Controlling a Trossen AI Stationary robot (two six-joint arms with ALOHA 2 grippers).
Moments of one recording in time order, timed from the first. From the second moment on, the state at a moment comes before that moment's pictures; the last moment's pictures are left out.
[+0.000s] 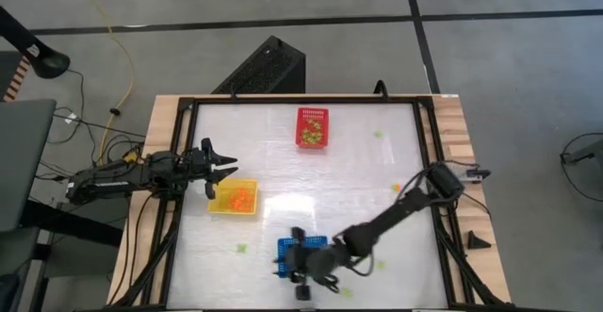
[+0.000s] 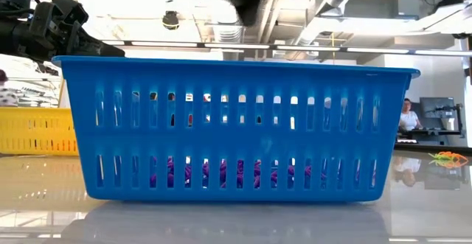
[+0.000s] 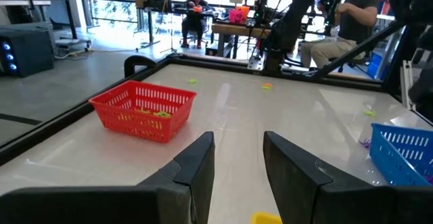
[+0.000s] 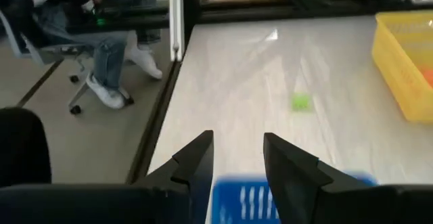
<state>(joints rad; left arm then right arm) 0.10 0.02 0.01 0.04 -0.11 -0.09 0.57 2.01 1.39 0.22 0.38 0.32</state>
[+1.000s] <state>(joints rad) 0.10 0.02 0.01 0.03 -0.11 -0.09 0.34 2.64 2.29 -0.25 0.21 0.17</state>
